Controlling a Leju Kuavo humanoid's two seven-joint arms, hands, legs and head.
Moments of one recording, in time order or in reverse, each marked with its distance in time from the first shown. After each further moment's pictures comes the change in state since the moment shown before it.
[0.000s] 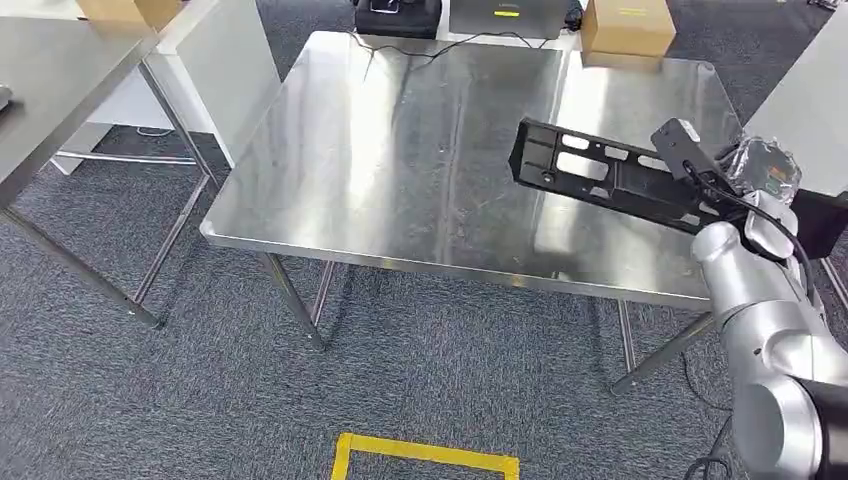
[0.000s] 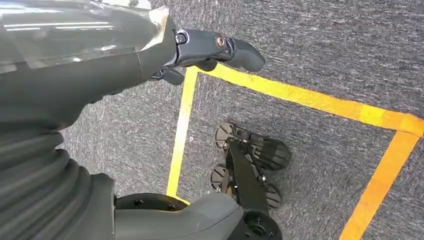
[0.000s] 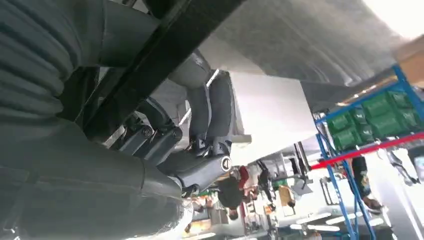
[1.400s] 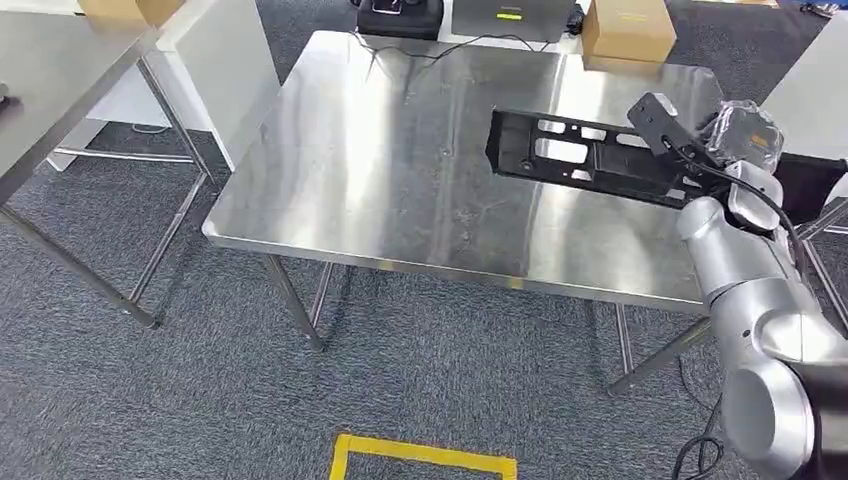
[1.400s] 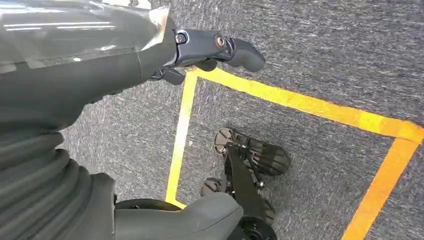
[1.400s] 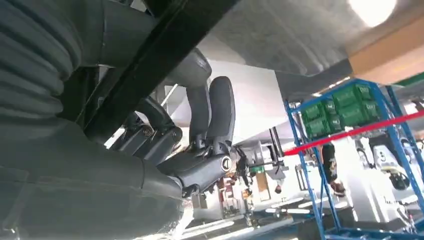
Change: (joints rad) left arm 0.000 -0.003 0.000 0.000 -0.001 0.001 0.002; right arm -0.056 0.055 0.037 -0.003 0.041 0.031 0.002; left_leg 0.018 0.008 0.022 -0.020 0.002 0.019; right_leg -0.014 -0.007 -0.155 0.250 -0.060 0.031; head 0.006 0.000
